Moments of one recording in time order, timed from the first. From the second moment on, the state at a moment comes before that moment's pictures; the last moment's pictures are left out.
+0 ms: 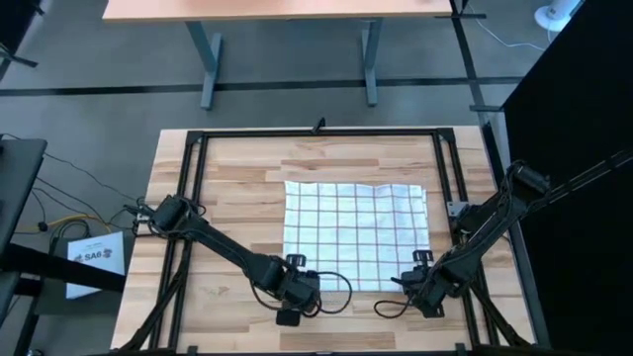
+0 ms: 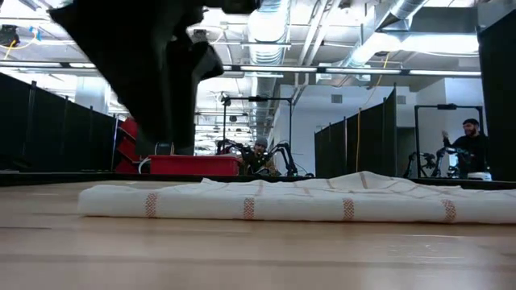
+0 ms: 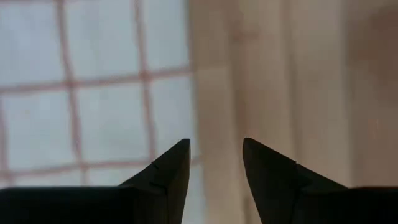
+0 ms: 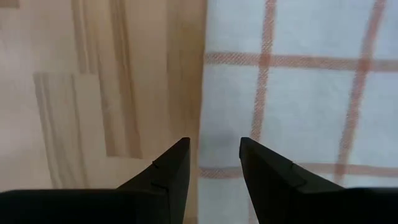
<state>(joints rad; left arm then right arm) -0.50 2.01 1.52 -0.80 -0.11 -0.38 0.85 1.50 0.80 -0.70 0.04 0.82</state>
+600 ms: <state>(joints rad) -0.45 2.02 1.53 -0.86 -0.07 -0.34 0.75 1.49 0.80 -0.66 -0.01 0.82</state>
